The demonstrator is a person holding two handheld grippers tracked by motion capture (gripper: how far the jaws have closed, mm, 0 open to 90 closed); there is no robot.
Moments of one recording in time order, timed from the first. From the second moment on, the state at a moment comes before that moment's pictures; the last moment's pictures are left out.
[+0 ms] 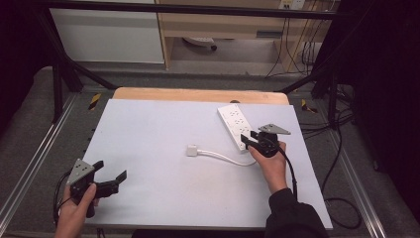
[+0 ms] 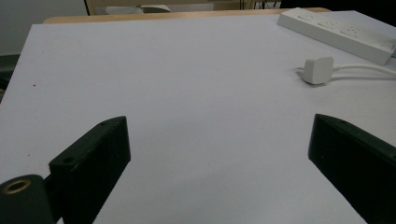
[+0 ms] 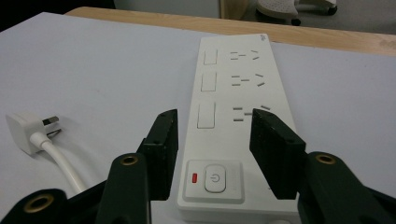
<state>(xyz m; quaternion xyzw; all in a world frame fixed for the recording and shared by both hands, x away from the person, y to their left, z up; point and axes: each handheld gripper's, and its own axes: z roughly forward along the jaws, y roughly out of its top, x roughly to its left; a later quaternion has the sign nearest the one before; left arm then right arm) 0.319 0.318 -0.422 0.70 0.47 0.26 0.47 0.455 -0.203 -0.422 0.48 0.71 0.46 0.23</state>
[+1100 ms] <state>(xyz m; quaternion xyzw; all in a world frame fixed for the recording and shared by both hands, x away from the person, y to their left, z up) 0.319 0.319 -0.421 0.70 0.47 0.26 0.47 0.451 -0.202 -0.400 0.49 0.71 0.46 0.23</state>
